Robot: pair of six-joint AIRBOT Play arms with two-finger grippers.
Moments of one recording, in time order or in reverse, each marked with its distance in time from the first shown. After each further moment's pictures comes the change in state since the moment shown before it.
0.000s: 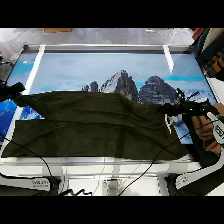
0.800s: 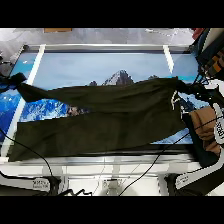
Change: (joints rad) left arm -0.060 -0.006 0.004 -0.063 0.332 -0.041; right arm 0.006 0.011 0.261 0.106 -0.463 0.137
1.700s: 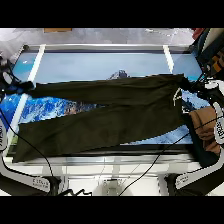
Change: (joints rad) left arm -0.029 -0.131 0.054 0.273 -0.286 0.006; right arm 0.000 0.000 0.010 -0.085 -0.061 0.073
